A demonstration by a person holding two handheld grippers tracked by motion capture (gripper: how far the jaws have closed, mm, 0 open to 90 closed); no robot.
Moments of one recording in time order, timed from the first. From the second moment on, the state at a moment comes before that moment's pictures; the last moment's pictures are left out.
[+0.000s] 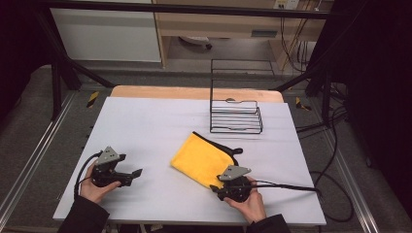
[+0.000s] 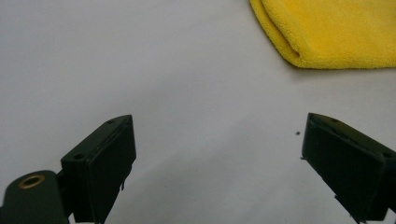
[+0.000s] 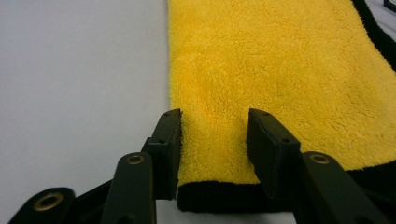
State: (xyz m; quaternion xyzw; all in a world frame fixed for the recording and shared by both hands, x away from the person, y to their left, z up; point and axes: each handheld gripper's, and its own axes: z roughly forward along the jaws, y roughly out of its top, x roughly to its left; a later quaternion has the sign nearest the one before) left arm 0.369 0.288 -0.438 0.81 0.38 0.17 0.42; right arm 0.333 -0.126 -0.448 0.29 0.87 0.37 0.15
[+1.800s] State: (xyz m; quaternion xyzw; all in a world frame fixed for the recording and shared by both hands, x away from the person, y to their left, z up) left arm 0.369 0.285 -0.438 0.81 0.38 0.17 0.41; right arm 0.401 -0.156 -0.447 0.38 0.83 0.38 0.14
